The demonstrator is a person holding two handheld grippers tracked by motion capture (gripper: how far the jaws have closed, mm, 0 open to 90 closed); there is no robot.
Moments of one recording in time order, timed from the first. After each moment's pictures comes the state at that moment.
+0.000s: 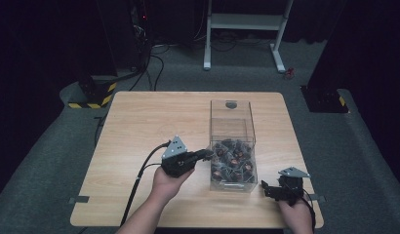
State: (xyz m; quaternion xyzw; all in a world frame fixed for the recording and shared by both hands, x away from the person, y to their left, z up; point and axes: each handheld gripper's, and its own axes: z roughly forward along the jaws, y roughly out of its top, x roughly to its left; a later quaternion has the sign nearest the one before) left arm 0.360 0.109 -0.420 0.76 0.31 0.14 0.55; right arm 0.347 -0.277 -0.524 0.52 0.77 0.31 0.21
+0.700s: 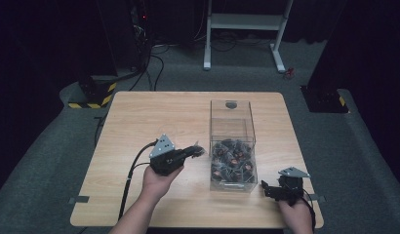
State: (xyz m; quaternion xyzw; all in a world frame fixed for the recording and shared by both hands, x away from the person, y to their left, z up) left arm 0.361 0.138 -0.419 0.75 0.33 0.16 0.55; right arm 0.347 -0.277 -0.524 0.52 0.77 0.31 0.21
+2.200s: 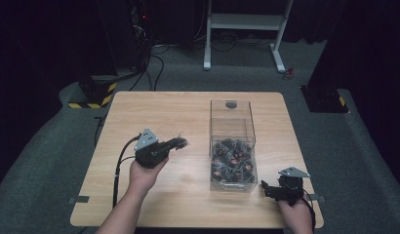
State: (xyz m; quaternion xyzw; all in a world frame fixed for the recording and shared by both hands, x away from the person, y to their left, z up) left arm 0.377 0.179 -0.418 0.73 0.37 0.20 0.53; right arm 0.347 -0.277 -0.524 0.52 0.77 0.31 0.21
